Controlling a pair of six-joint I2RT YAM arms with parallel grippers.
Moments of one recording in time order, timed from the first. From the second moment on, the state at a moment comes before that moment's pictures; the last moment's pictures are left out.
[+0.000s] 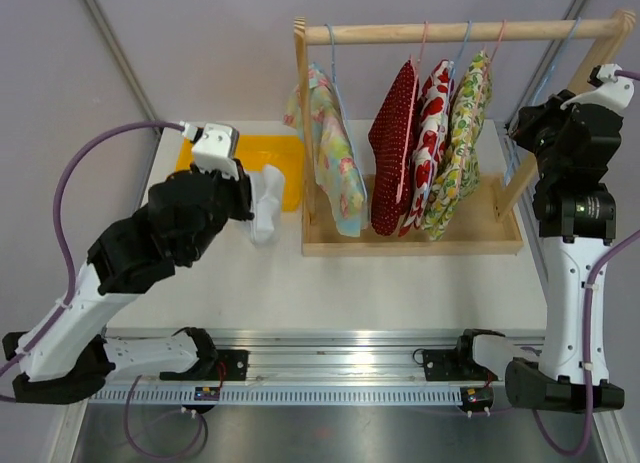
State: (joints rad) left arm -1.03 1.02 1.56 -0.86 -0.65 -0.29; right arm -0.09 1.13 1.60 -0.53 0.11 0.38
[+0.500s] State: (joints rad) left arm -0.28 1.54 1.87 -0.74 -0.26 -0.15; right arm -0.09 1.03 1.50 -0.51 0.12 0.39
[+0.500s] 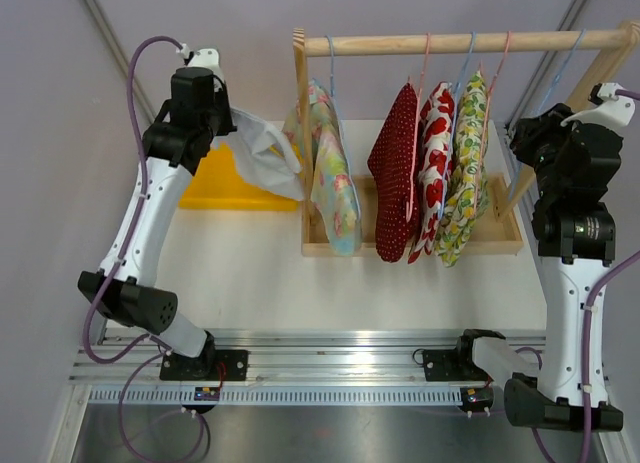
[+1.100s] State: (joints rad) left arm -0.10 1.55 1.58 -0.72 -0.11 -0.31; right arm -0.09 0.85 1.70 -0.73 0.22 0.37
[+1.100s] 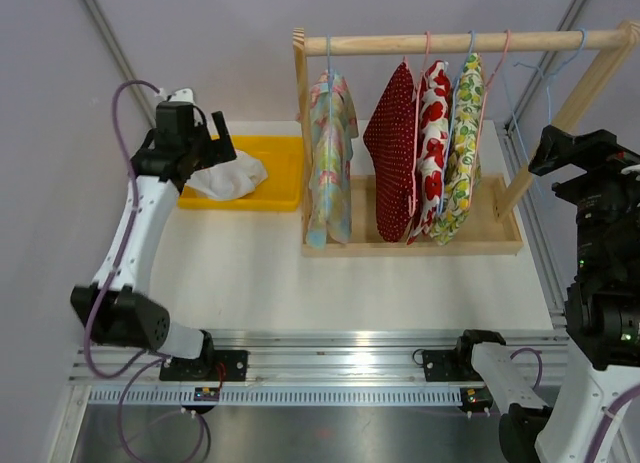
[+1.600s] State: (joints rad) left arm -0.11 0.65 1.03 -0.79 0.00 -0.29; right arm -0.09 1.14 1.69 -0.70 -0.12 0.36
